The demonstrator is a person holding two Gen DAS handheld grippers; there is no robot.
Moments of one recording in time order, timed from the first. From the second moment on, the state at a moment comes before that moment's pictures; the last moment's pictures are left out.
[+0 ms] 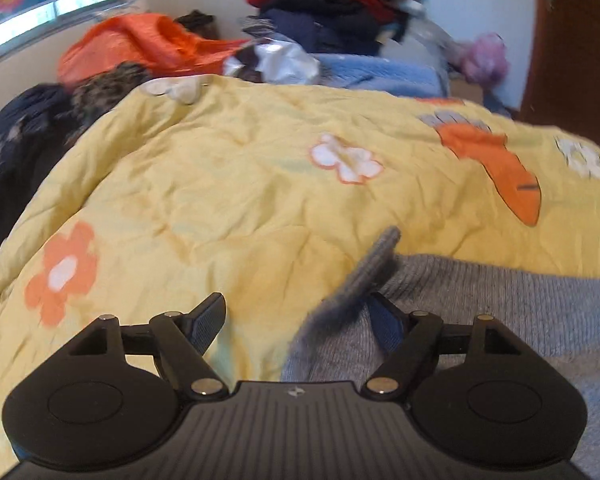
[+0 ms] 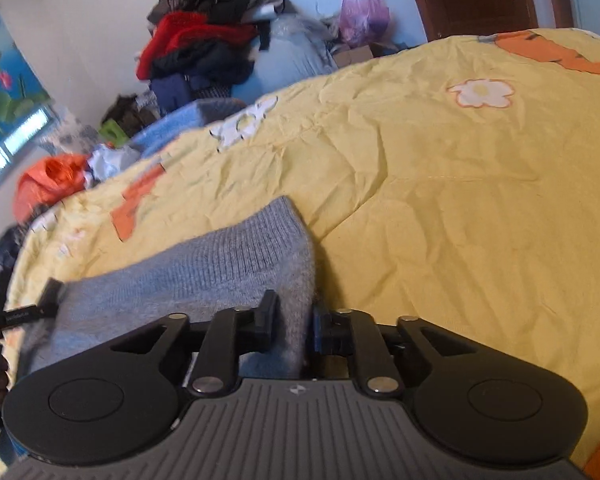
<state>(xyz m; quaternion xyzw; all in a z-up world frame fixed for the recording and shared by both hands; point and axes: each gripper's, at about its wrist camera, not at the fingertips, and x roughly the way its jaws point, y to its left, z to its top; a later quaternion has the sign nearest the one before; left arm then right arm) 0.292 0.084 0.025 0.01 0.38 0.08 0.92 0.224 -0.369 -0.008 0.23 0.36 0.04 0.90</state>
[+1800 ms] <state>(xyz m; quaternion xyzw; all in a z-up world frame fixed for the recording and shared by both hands) 0.080 0.122 -0.003 -0.36 0.36 -0.02 0.86 0.077 -0.338 -0.036 0.48 0.32 0.06 0.82</state>
